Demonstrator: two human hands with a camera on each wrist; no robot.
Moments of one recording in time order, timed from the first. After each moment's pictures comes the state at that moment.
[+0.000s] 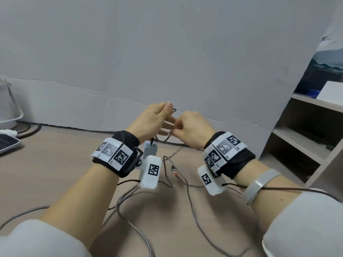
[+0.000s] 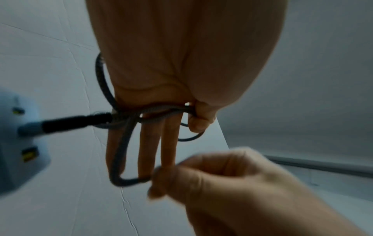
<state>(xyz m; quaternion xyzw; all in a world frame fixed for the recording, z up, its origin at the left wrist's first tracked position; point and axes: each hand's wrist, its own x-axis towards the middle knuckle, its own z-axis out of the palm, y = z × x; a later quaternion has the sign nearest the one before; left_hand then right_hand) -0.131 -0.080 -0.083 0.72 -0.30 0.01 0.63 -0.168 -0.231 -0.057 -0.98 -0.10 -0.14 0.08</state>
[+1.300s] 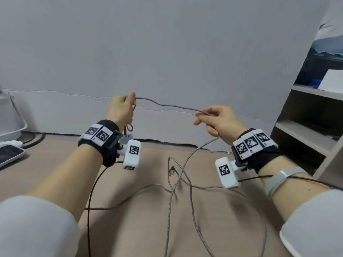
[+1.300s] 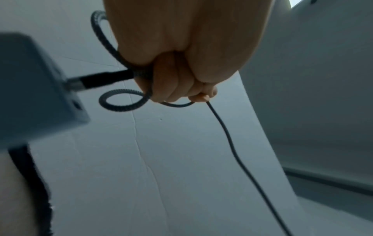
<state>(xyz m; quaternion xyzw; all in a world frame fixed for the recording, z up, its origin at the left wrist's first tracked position) -0.053 -0.039 -0.081 0.71 -0.07 0.17 0.68 -0.172 -0.307 -0.057 -0.80 -0.03 -0.16 0.57</state>
